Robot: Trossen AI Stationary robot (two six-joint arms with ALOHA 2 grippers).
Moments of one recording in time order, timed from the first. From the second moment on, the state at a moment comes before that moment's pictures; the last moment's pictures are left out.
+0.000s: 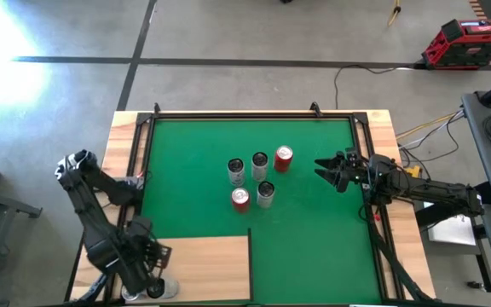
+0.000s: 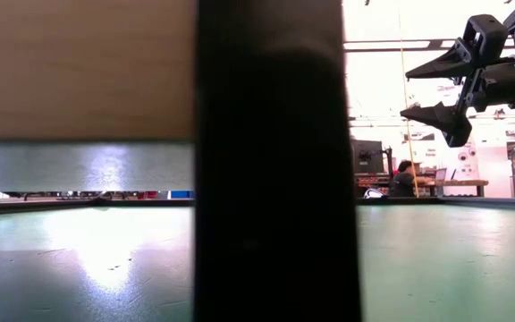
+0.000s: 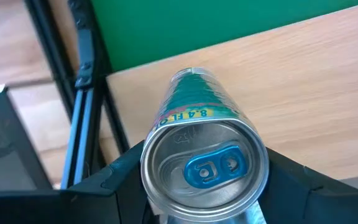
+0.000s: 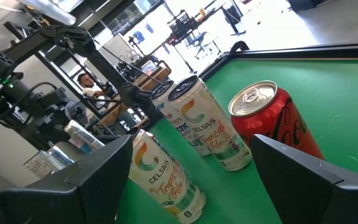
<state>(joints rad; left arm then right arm) -0.96 1.57 1.53 -1.57 -0.01 -2.32 -0.28 0.19 0.01 0.15 -0.08 0.64</state>
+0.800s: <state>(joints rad) -1.10 1.61 1.52 -1.48 0.04 -2.45 -0.28 0.19 0.01 0.15 -0.08 0.64</state>
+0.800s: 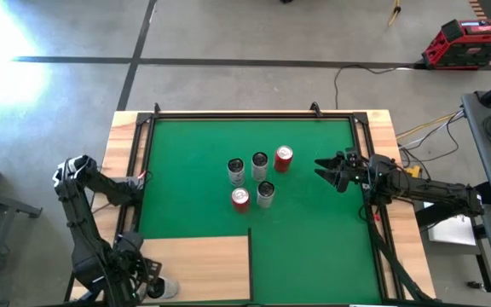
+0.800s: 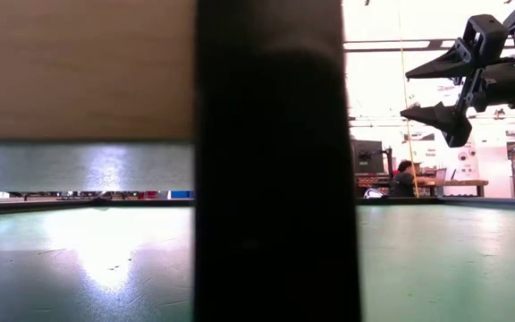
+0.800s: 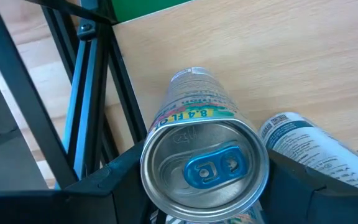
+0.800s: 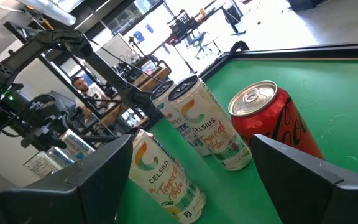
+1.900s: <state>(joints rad) -1.14 1.63 1.50 -1.47 0.01 -2.52 -0.28 0.19 0.01 0.15 -0.08 0.64</state>
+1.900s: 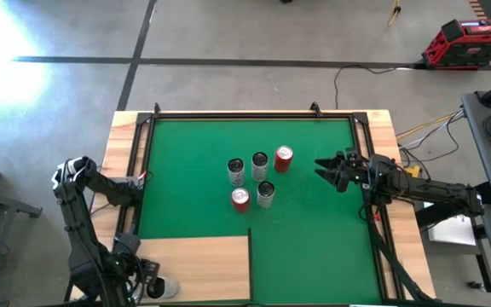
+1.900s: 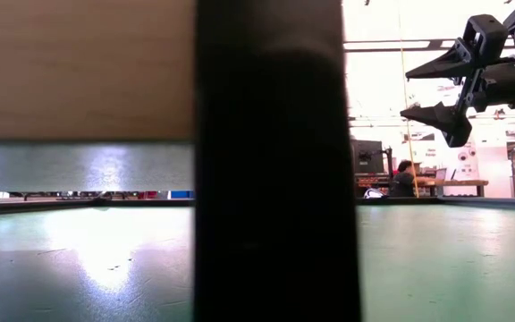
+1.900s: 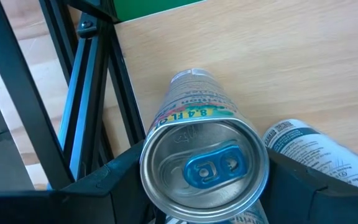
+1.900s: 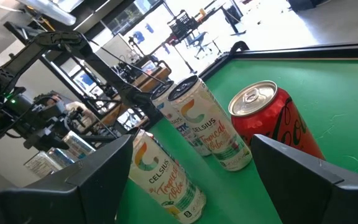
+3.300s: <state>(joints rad) -1.14 1.63 1.51 -1.50 0.00 -2.50 -0.28 0.19 0.01 0.15 -0.08 0.64</state>
